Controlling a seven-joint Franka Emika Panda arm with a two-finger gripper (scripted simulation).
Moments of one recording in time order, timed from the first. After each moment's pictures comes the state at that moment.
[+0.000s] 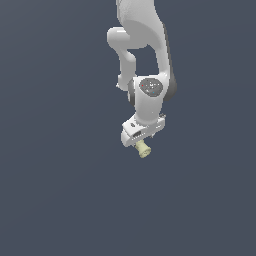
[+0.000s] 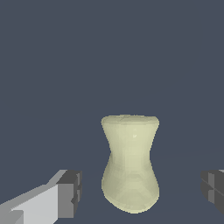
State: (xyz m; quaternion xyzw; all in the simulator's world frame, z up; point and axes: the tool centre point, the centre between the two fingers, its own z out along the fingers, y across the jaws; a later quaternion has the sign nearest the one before) arm -0.026 0.067 0.103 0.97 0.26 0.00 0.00
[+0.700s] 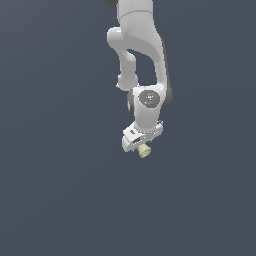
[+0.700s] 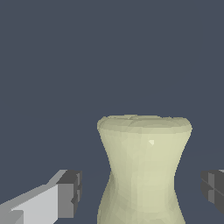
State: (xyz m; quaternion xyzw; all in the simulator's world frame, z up) arm -0.027 0.068 0.060 0.97 0.26 0.00 0.00
